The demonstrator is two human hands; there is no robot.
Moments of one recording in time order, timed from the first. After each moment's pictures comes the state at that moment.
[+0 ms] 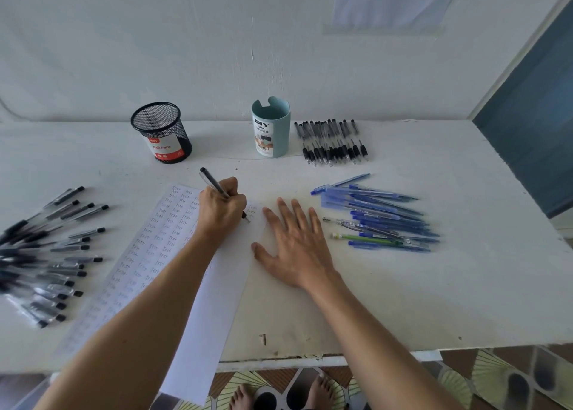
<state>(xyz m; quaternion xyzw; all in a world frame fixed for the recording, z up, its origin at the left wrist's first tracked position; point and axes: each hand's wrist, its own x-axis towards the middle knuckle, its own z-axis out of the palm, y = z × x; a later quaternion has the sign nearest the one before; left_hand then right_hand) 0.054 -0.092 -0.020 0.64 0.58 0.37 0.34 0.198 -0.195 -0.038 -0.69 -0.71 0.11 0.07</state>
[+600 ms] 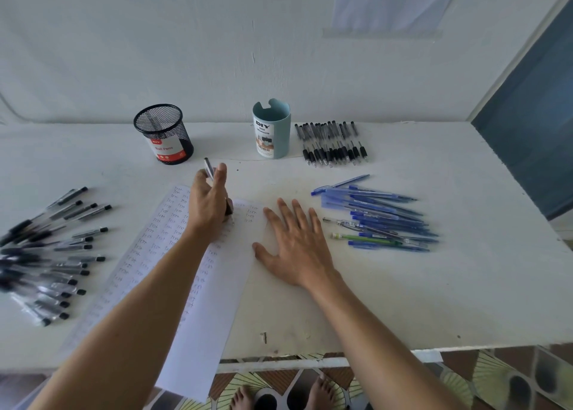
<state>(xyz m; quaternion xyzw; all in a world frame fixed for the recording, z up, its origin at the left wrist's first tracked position) 0.043 -0.081 -0.017 0.50 0.55 0.47 0.47 0.198 -0.196 -0.033 -0.69 -0.71 0.12 0.07</state>
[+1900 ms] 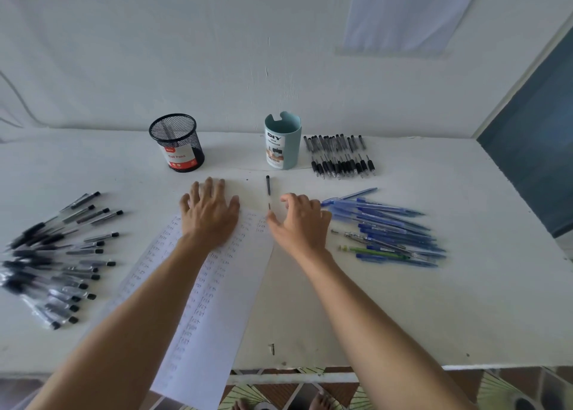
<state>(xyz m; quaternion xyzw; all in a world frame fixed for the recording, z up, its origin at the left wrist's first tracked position) 0.019 -0.067 -0.033 0.74 0.66 0.10 0.09 0.186 -0.144 -0.019 -0.78 -0.58 0.10 0.22</state>
